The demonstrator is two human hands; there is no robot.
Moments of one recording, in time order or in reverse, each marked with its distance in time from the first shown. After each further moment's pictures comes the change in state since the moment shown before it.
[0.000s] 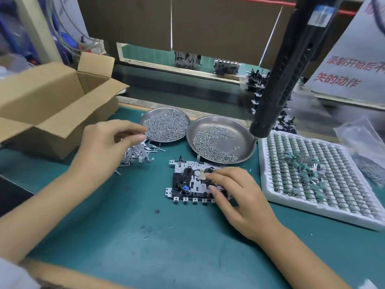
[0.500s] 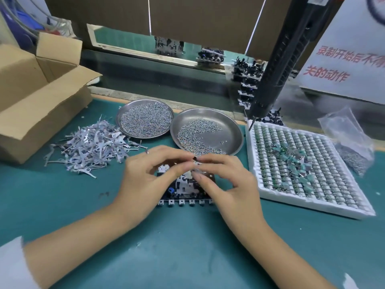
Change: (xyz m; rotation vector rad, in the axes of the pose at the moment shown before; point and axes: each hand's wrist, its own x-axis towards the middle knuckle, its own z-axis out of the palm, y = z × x) left_hand -0.037 0.038 0.076 -0.504 -0.086 0.236; right_hand 0.017 -0.021 0.002 0.373 0.208 0.408
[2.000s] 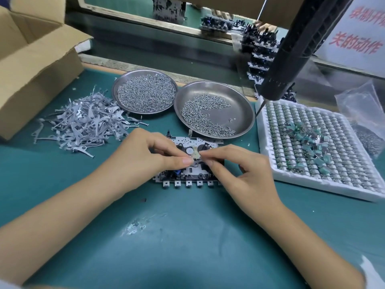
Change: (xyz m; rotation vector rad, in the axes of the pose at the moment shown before) left_hand 0.011 -0.004 -0.020 -0.038 -0.314 -0.658; right_hand -0.002 0.012 -0.005 -0.068 -0.146 -0.031
